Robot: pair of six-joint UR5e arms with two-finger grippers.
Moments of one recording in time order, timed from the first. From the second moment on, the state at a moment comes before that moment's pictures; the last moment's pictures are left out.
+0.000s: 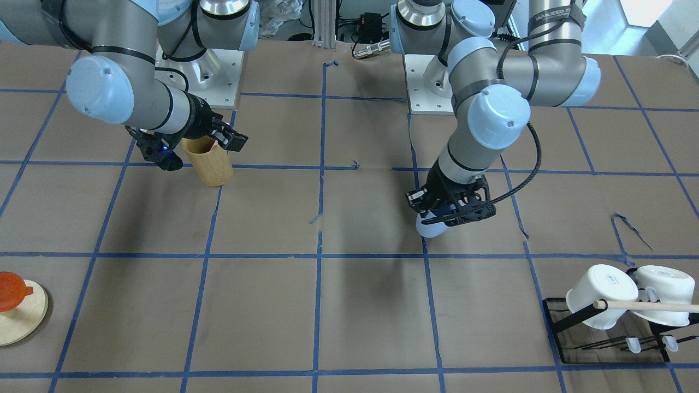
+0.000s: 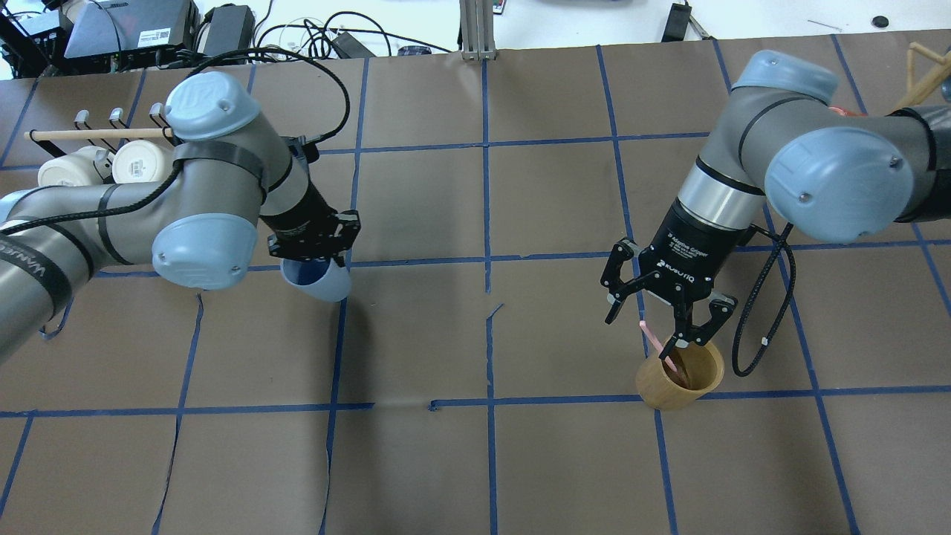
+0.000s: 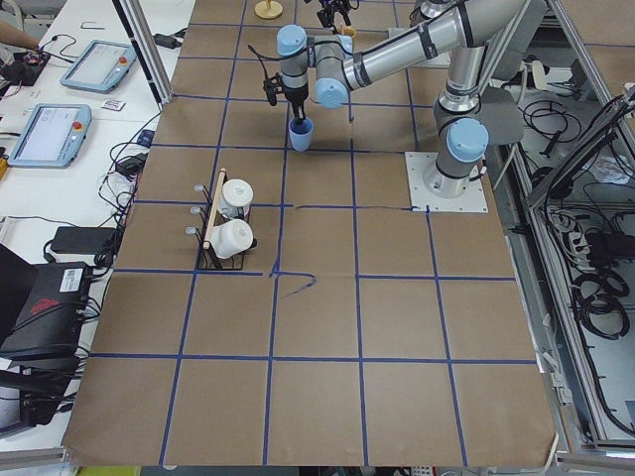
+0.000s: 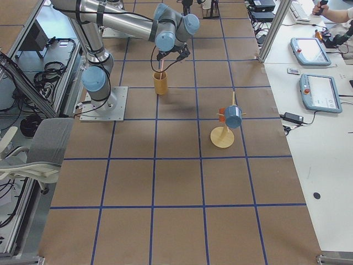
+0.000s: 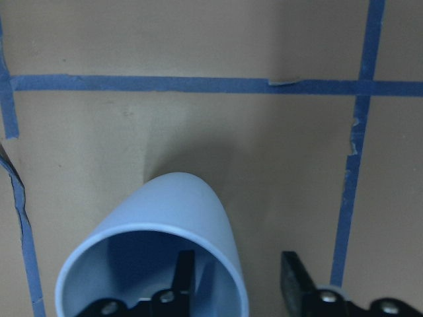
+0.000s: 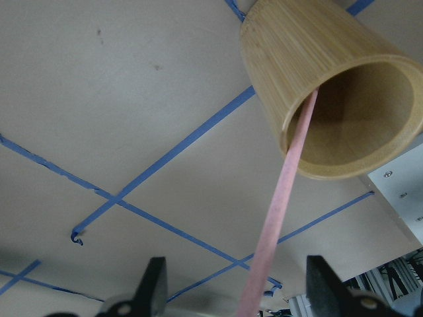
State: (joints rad) left arm -1.63 -1.75 -1.90 -1.08 1.45 -0.39; right arm 1.51 -1.52 1.87 -1.39 -1.29 0.62
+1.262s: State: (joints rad) left arm -1.93 -1.92 -1.84 -0.87 1.32 -0.85; right arm 1.44 -1.51 1.88 -1.33 -1.24 0.65
